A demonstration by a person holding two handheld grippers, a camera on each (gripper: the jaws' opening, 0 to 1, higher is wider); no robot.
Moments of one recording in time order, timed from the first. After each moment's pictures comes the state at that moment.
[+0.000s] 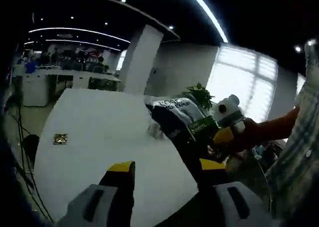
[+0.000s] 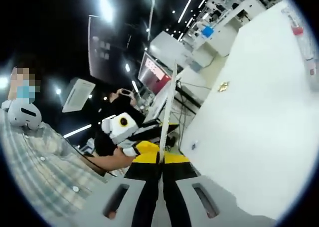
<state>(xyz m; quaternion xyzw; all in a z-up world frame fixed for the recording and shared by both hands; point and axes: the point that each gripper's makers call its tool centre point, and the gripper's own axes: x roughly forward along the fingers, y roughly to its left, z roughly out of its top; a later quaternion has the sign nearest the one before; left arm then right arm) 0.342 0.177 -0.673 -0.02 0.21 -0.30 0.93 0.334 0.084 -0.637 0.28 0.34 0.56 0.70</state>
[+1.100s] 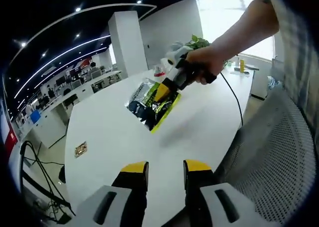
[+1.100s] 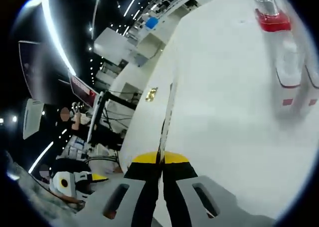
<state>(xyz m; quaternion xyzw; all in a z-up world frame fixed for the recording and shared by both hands) 0.327 0.177 -0.727 0.15 0.28 -0.31 0.89 0.502 0.058 -0.748 0.22 0.49 0.37 0.76</state>
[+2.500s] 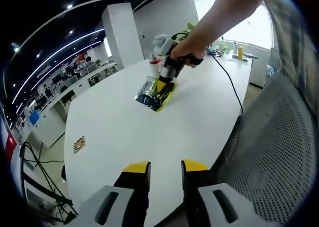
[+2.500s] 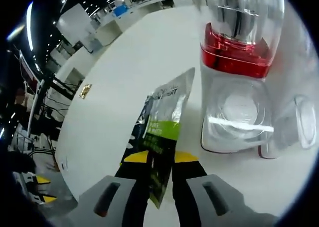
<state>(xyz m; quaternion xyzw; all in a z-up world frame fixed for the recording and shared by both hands) 0.322 0.181 -0.742 0.19 0.31 -0.31 0.88 0.554 -0.013 -0.792 0.04 0.50 0.22 0.83</state>
